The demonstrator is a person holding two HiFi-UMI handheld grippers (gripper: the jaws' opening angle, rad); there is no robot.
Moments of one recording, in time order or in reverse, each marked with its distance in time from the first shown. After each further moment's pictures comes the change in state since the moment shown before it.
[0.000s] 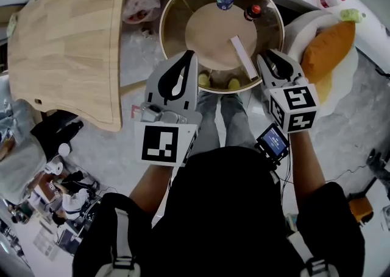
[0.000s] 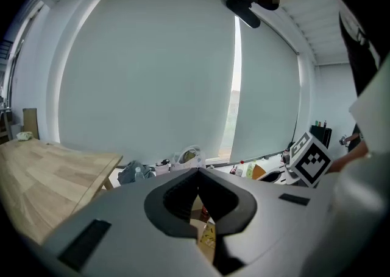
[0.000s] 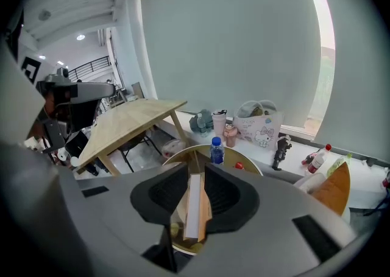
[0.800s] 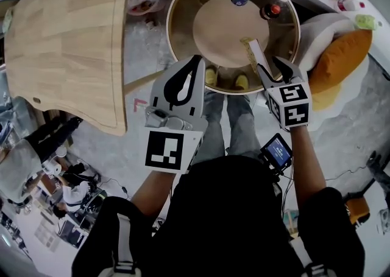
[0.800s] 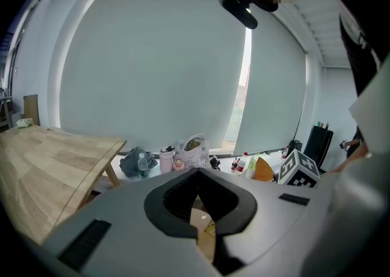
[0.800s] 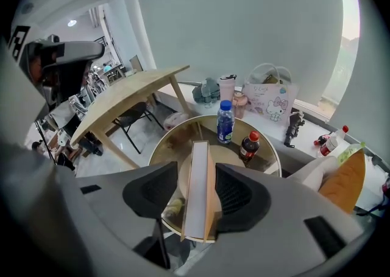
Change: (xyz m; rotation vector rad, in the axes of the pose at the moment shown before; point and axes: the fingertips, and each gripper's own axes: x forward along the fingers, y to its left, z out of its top) left arm 0.019 0.039 -0.045 -0.055 0.083 -0.004; right arm 0.081 0.010 -0.074 -0.020 0.240 0.030
